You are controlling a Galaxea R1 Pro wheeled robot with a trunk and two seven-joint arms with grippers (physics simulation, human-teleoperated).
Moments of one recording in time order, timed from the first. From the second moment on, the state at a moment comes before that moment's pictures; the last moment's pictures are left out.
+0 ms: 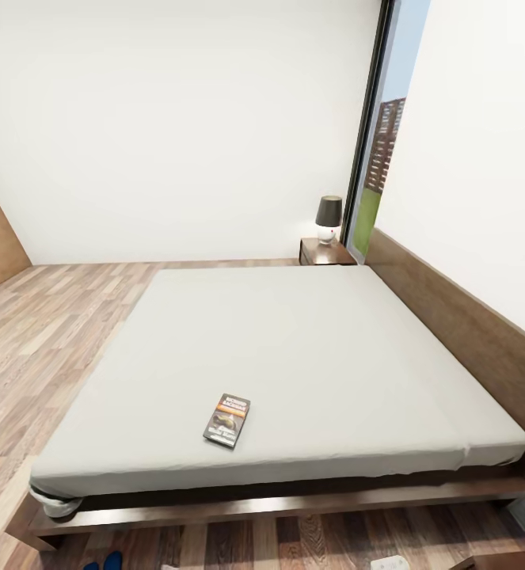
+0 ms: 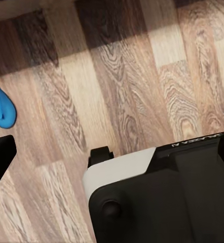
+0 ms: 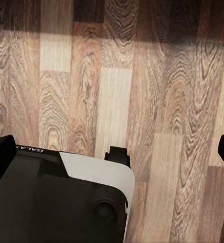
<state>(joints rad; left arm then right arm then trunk) -0.29 -0.01 -0.20 -0.35 -0.02 0.17 -0.04 -0.37 -0.04 0.00 -0.19 0.13 0.08 0.13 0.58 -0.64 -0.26</state>
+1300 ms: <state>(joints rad) -0.27 -0.01 -0.17 -1.41 0.02 0.85 -0.04 -0.37 -0.04 0.00 -0.19 0.12 0.08 0.13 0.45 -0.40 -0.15</state>
